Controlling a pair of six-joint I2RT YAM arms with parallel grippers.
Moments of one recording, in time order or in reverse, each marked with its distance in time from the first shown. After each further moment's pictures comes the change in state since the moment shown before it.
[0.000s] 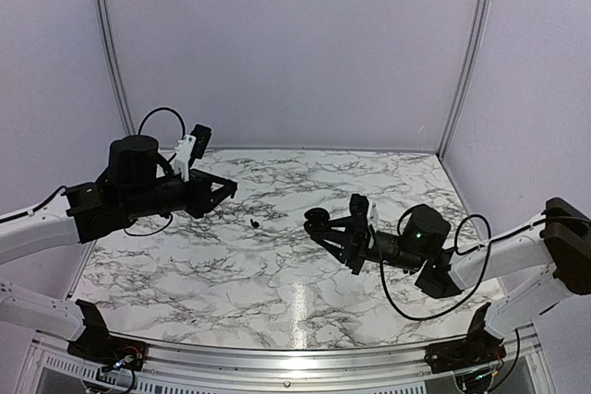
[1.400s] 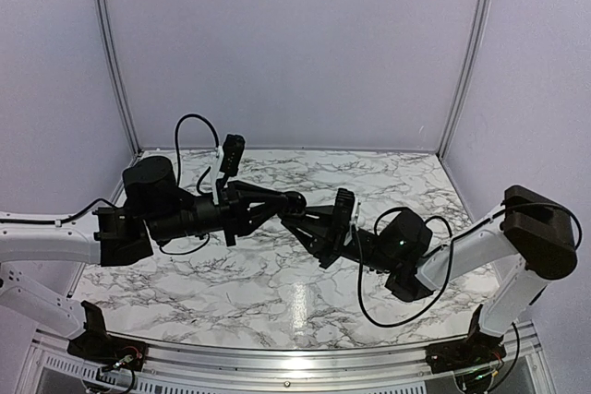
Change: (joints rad) left arm -0.262 0.091 -0.095 0.565 0.111 0.031; right arm 0.140 0.262 0.162 0.397 0.111 -0.024
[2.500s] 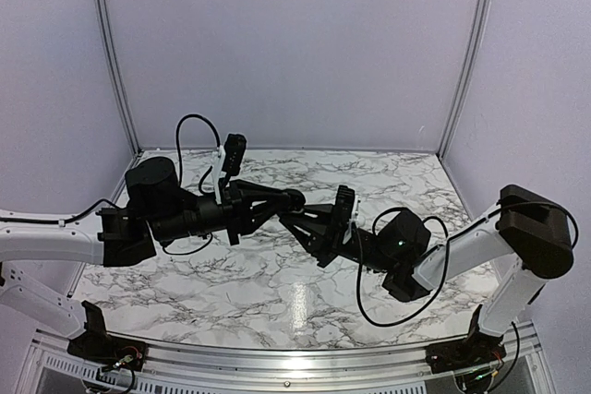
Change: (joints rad) left arm -0.004 0.021 0.000 0.029 -0.026 0.006; right arm 0.008 0.024 0.018 0.040 -0.011 0.045
